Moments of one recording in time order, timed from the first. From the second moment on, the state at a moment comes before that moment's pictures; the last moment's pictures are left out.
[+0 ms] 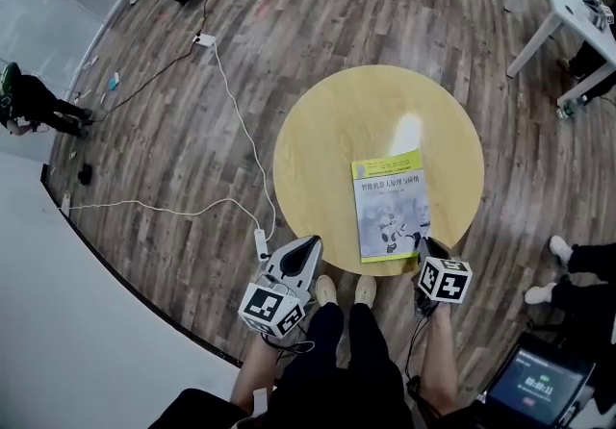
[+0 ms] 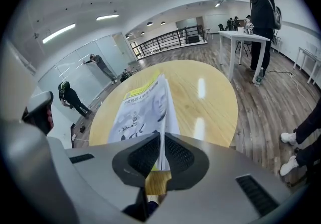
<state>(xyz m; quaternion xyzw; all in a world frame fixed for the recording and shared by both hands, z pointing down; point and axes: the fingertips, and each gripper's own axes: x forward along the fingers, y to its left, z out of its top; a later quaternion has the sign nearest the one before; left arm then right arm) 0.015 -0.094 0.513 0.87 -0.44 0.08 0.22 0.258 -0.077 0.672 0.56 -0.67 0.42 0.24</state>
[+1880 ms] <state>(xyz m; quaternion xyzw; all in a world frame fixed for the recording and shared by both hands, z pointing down) 0.007 -0.083 0.451 0.87 -0.45 0.04 0.17 0.227 -0.108 0.508 0.58 -0.76 0.24 0.16</state>
